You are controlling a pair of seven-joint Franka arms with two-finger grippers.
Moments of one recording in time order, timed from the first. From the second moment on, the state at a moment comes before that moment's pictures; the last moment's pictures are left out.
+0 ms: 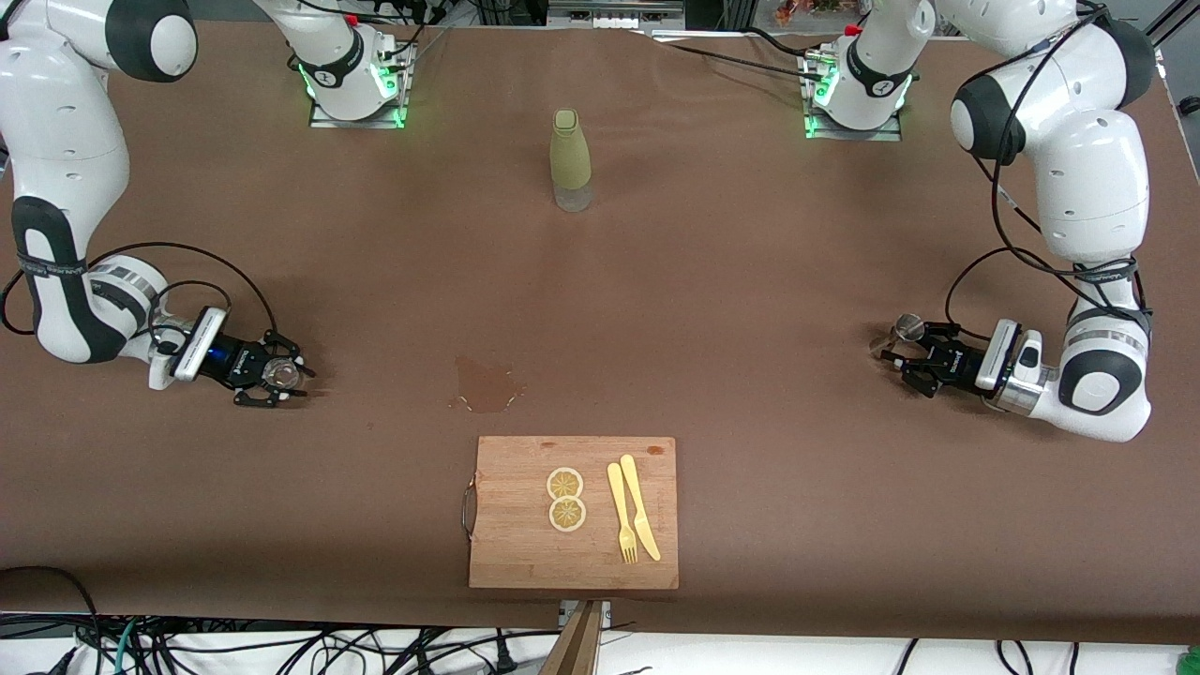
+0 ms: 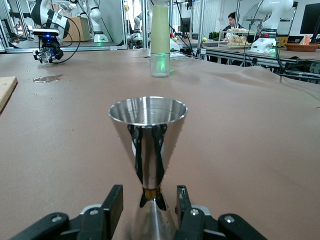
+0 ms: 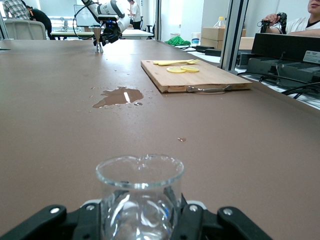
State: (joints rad) left arm 0.09 1.15 0.39 -1.22 -1.01 1.16 2.73; right arm -0.21 0.88 -0.19 -1.72 1.40 1.71 -2.64
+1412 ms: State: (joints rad) left arm 0.08 0.85 0.41 -1.20 -0.81 1.57 2.73; right arm -0.21 0.88 -0.34 -1.67 1.33 1.71 -2.61
